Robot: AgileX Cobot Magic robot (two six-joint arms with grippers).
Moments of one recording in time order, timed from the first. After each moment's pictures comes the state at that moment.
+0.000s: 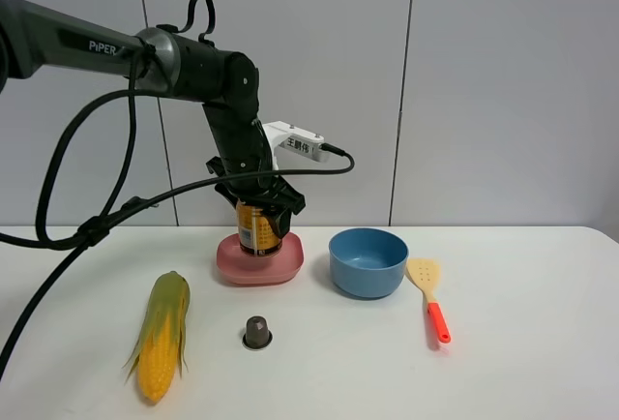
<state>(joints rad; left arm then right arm) -0.47 2.41 -2.09 0.04 0.87 0.18 -0.02 0.00 -0.50 0.07 1.07 -0.09</state>
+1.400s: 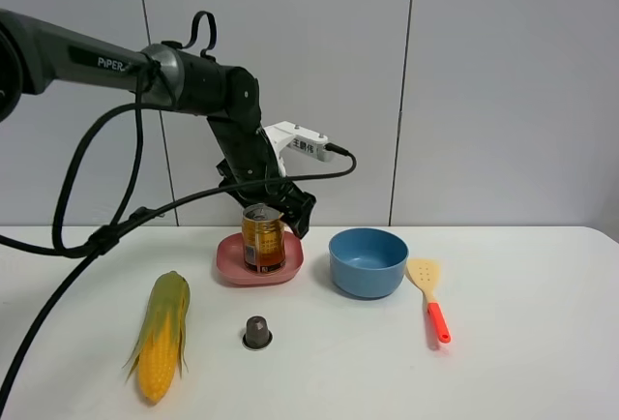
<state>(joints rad) -0.46 2.44 -2.10 0.00 0.75 0.22 -0.02 0.00 -0.50 0.07 1.07 -0.09</state>
